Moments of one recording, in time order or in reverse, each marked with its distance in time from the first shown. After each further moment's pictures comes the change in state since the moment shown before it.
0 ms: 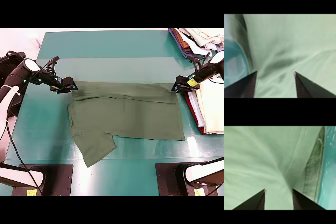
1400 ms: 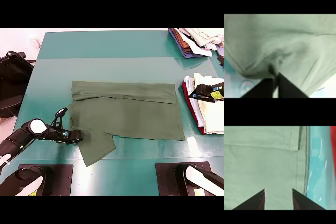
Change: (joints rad) left arm -0.277 0.691 -0.968 -0.113 0.153 -0.182; right arm -0.119 0.574 -0.413 -0.011 -0.051 -0.026
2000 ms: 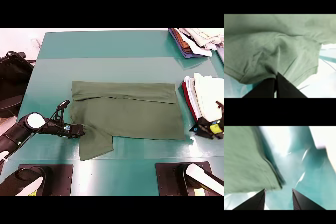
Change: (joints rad) left arm -0.024 0.002 0.109 -0.016 -0.027 0.033; right arm -0.359 -0.006 -0.438 -0.035 0.043 -0.062
